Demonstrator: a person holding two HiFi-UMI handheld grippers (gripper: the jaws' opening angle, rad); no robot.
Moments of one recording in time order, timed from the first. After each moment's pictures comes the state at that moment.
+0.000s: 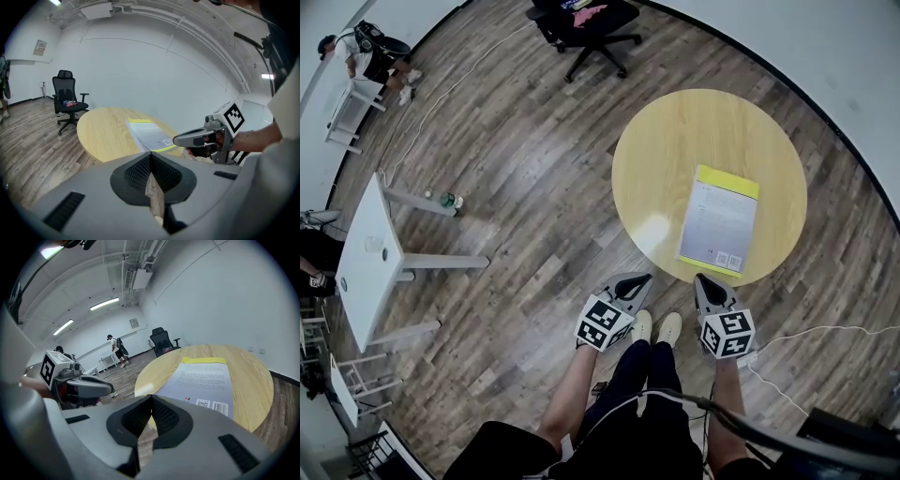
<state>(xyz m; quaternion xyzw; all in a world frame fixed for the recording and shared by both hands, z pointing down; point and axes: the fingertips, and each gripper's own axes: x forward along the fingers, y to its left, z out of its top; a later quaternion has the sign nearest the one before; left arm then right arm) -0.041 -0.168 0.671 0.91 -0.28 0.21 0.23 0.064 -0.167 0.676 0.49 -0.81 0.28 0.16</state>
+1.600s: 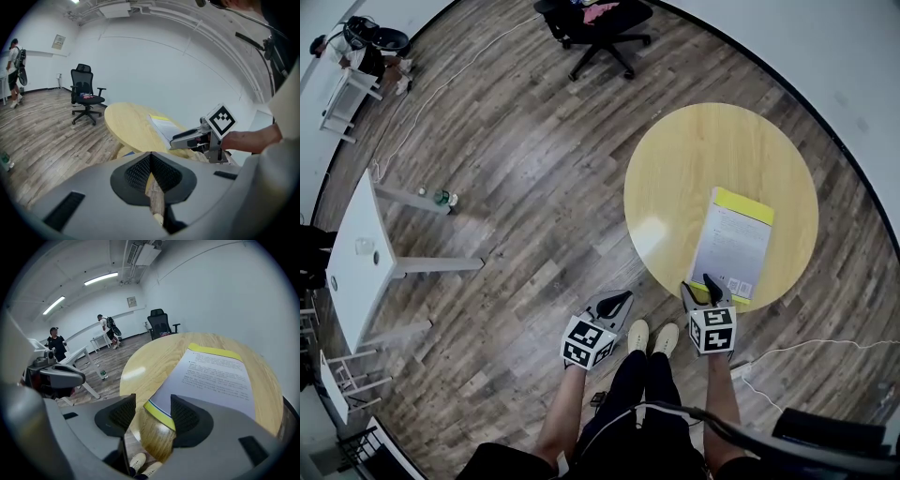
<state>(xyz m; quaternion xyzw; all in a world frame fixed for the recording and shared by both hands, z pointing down) -0.112 -0.189 0.700 0.88 -0.34 0.20 0.28 0.034 -0.219 0.732 0.50 -0.76 0.29 0.29</state>
